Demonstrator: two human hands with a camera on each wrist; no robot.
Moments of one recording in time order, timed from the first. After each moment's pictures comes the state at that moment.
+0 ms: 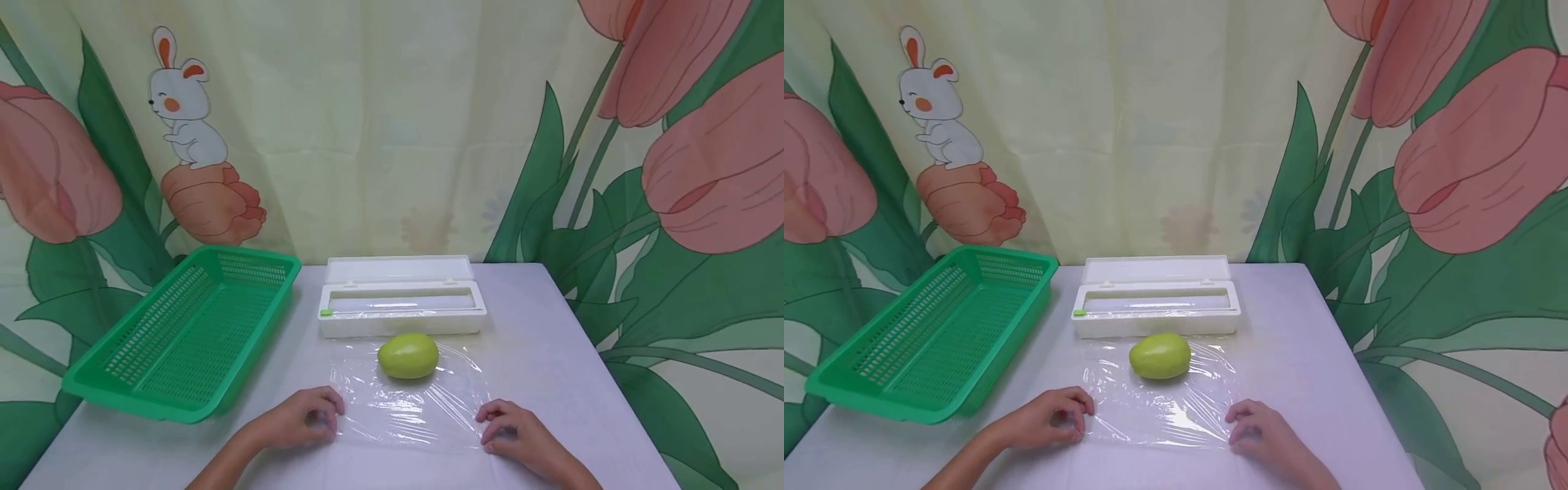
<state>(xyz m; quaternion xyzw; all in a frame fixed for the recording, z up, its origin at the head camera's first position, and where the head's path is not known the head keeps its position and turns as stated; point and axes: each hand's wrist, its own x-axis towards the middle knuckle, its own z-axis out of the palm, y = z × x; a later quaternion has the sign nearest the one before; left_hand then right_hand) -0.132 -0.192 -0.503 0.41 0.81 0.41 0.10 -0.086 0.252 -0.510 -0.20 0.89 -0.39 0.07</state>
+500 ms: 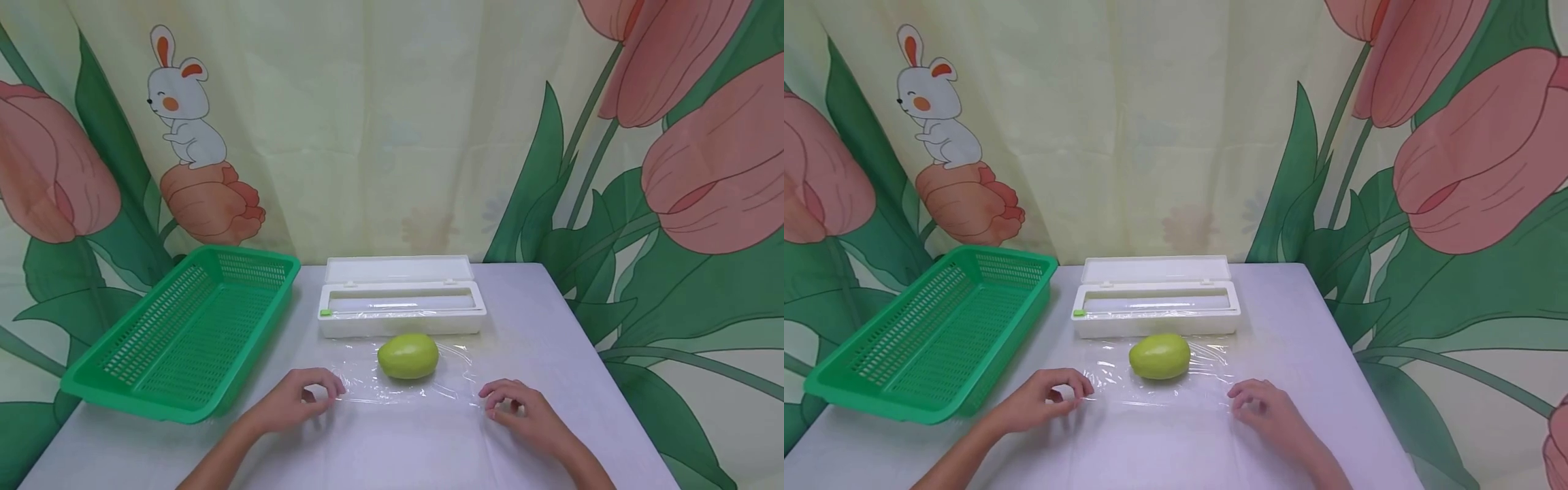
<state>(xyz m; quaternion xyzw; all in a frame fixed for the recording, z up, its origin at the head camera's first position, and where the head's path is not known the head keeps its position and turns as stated) -0.142 -0.187 -0.479 0.32 0.79 0.51 0.10 -0.100 0.247 -0.479 -0.13 0.90 -0.42 0.04</state>
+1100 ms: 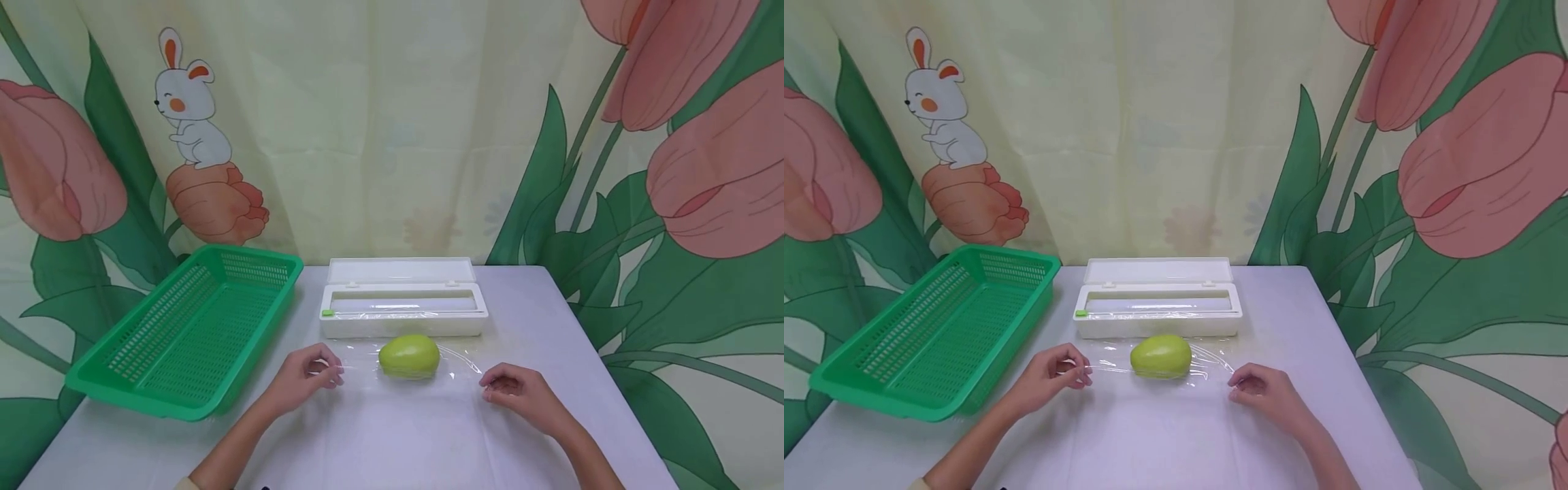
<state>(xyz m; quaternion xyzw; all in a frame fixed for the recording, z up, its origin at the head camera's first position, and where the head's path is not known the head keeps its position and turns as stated) -0.156 -0.171 -0.465 0.19 0.79 0.58 0.08 -0.128 0.248 -0.466 -0.12 0.86 -0.48 0.08</state>
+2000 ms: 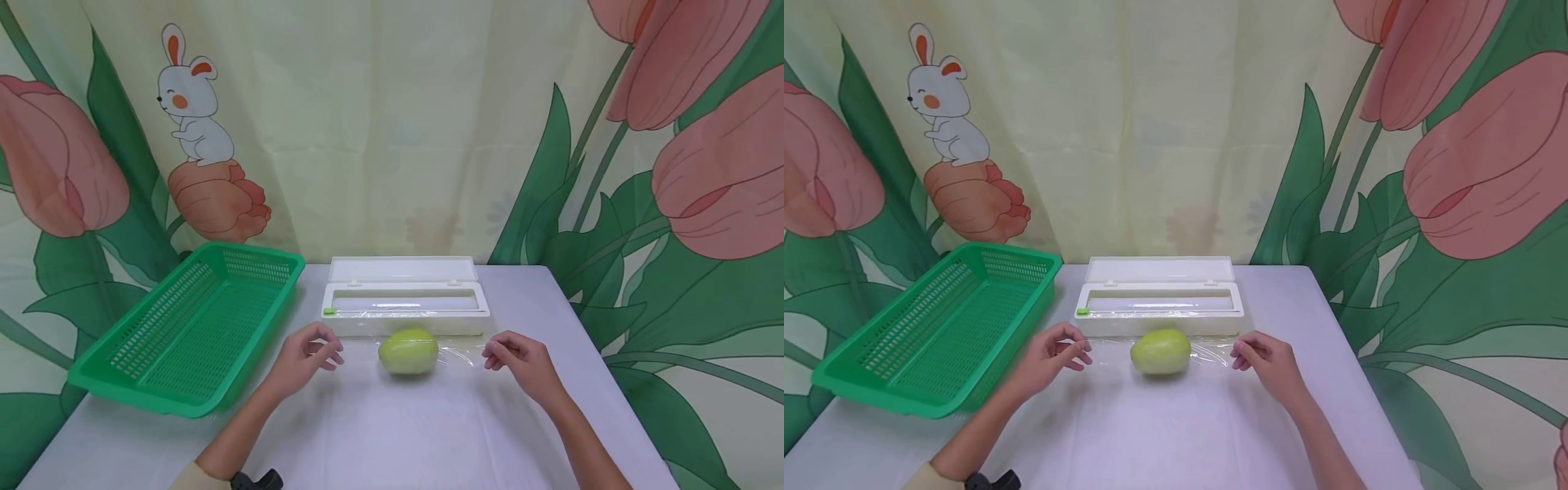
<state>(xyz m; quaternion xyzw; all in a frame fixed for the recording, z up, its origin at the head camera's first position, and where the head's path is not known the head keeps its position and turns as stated) -0.170 -0.166 -0.449 0.14 0.79 0.59 0.02 -0.158 0.238 -0.449 -0.12 0.85 -0.52 -0.06</state>
